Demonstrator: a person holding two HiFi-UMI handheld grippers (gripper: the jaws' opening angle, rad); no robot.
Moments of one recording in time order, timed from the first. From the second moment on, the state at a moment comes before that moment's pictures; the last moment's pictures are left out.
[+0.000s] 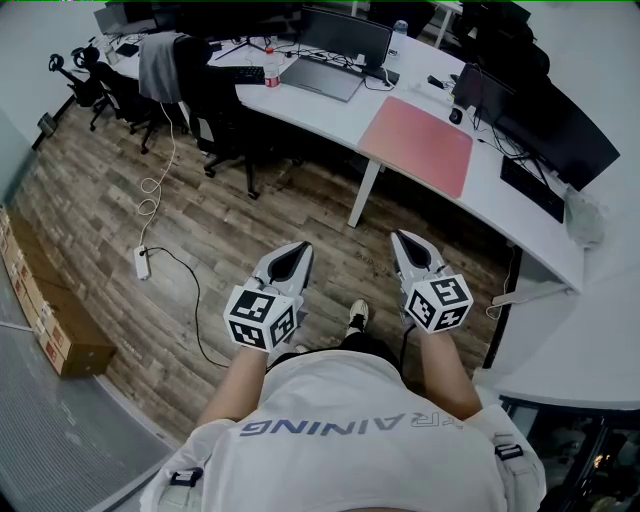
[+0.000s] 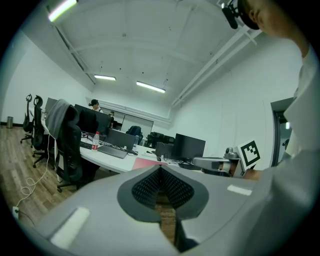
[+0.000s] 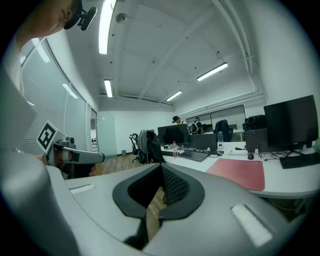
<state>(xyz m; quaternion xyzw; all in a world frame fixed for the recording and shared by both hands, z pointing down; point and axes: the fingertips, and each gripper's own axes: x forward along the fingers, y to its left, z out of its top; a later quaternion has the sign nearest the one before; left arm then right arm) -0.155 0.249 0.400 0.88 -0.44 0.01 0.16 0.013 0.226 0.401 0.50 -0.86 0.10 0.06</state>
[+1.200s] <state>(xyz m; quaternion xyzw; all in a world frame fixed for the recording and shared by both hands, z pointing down) -0.057 0.084 0.379 0.87 -0.47 0.03 0.14 0.120 0.047 0.398 0.49 -0.86 0.13 0.04</state>
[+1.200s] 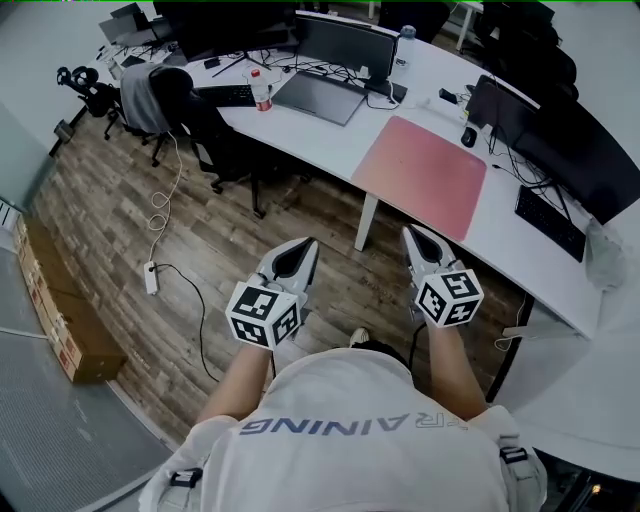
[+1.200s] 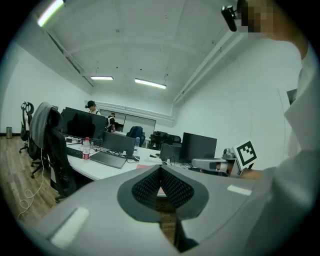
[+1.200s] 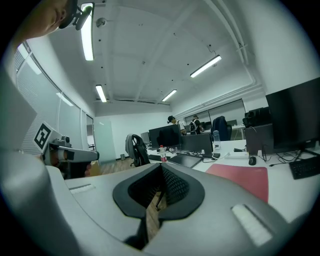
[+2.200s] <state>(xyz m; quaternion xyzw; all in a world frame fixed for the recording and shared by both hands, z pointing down) 0.015 -0.064 0.396 0.87 -0.47 0.04 0.15 0.204 -0.096 0.446 0.49 -0.85 0.17 0.07</state>
